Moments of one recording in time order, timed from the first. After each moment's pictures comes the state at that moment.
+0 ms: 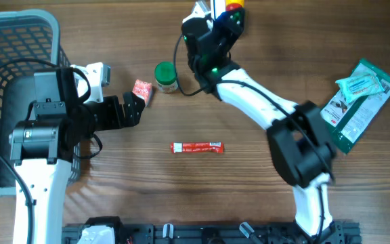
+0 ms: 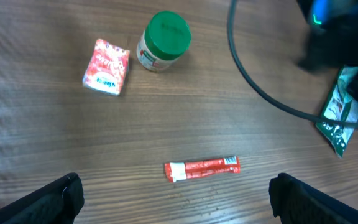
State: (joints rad) left arm 0.03 1.15 1.22 -1.04 0.39 -0.15; right arm 0.60 2.21 1.60 0.49 1.25 -1.20
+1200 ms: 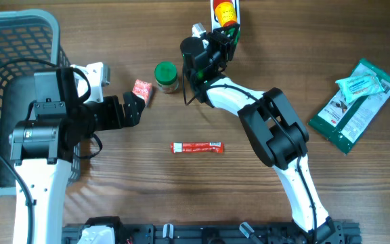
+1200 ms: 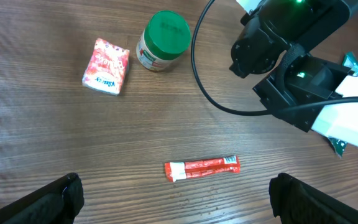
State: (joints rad) left arm 0.03 1.15 1.22 -1.04 0.39 -0.15; right arm 0.60 2.40 1.61 0.55 1.28 -1.46
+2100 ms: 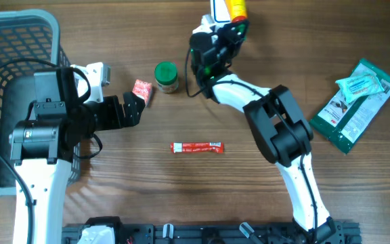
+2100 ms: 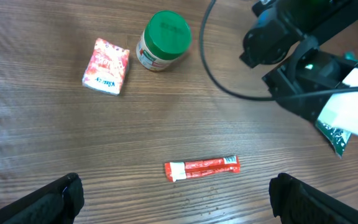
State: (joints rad) left arm 0.03 1.15 1.22 -1.04 0.39 -0.15; right arm 0.54 2.40 1.61 0.62 1.30 -1.33
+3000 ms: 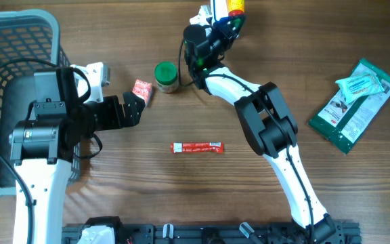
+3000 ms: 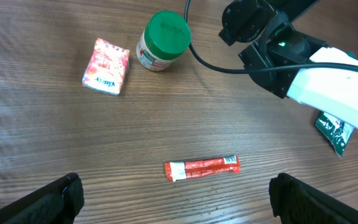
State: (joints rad) left arm 0.03 1.15 1.22 -1.04 0.39 -0.15; right arm 0.55 2.58 1.88 0.60 1.35 -1.27
